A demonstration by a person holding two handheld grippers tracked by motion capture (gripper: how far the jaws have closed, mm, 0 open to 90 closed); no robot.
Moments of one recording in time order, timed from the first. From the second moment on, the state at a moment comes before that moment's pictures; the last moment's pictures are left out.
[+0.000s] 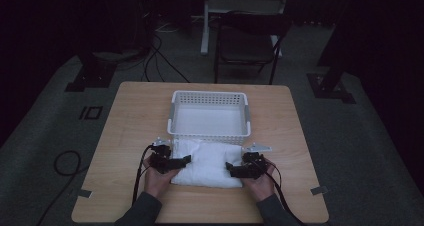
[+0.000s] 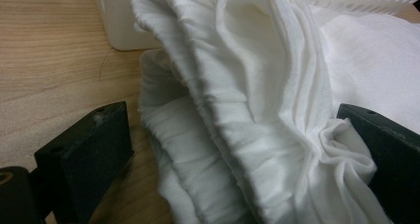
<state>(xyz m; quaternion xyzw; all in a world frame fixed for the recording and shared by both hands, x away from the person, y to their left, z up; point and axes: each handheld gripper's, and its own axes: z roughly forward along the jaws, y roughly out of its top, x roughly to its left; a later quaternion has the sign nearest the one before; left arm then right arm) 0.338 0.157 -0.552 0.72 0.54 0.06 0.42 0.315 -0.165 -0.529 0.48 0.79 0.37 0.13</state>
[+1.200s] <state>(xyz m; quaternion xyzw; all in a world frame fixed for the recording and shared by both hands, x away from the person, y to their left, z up) 0.331 0.158 -0.545 0.75 0.47 -0.01 0.47 0.336 -0.183 -0.546 0.44 0.77 0.46 -0.03</state>
